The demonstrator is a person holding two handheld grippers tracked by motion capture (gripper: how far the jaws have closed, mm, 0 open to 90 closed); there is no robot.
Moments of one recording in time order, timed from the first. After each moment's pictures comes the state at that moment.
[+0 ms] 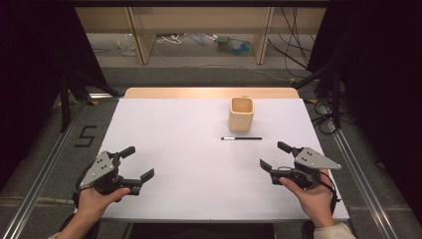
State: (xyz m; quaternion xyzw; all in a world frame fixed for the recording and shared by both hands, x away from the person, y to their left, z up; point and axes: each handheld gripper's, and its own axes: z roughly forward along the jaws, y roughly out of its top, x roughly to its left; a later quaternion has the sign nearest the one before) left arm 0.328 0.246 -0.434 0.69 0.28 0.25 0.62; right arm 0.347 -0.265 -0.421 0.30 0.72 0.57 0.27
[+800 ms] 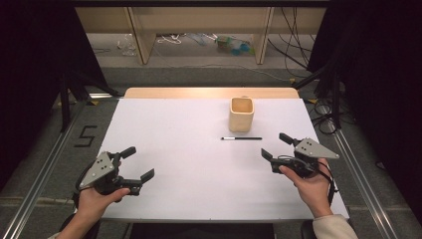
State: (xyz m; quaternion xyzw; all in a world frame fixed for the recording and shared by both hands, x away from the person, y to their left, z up) left arm 0.328 0.246 -0.434 0.69 0.28 0.25 0.62; right arm 0.372 -0.270 -0.419 0.32 0.71 0.56 0.28
